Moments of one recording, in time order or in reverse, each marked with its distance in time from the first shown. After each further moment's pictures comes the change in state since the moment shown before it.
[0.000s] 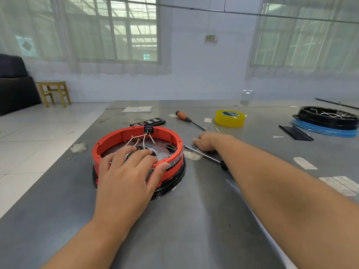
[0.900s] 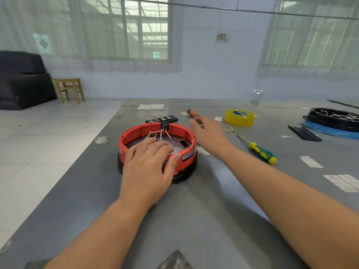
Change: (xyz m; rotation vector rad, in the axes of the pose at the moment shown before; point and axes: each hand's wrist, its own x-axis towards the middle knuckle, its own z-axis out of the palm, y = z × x) left_hand -0.001 0.000 -0.018 -0.122 -0.062 -0.069; right_hand -0.101 -0.049 0.005 0.729 0.558 -0.350
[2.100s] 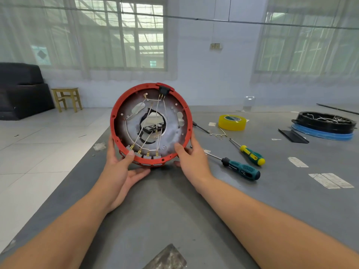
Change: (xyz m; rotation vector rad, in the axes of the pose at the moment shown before) left_hand 0.005 -0.039 -0.019 -1.466 -0.144 -0.849; right_hand -0.071 -0.012 0.045 0.640 0.037 0.142
